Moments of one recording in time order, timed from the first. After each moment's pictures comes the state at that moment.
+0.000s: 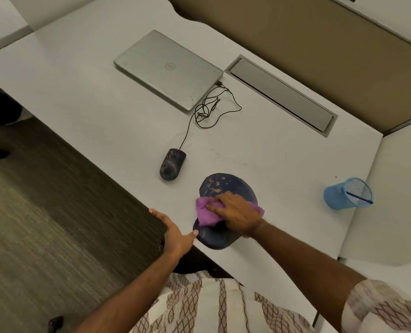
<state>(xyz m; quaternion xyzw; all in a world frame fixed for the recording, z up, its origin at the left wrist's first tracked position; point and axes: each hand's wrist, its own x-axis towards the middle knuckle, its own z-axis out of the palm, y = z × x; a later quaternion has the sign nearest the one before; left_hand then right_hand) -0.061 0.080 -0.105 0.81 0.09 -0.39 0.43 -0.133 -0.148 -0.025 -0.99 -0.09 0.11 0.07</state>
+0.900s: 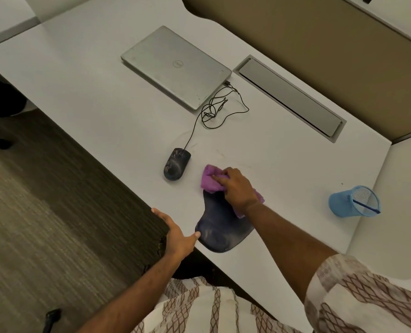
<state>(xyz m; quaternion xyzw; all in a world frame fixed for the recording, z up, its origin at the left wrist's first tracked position) -0.068 0.077 -0.094 0.82 0.09 -0.36 0.43 -0.067 -0.165 -0.022 -0.95 0.18 0.10 0.21</state>
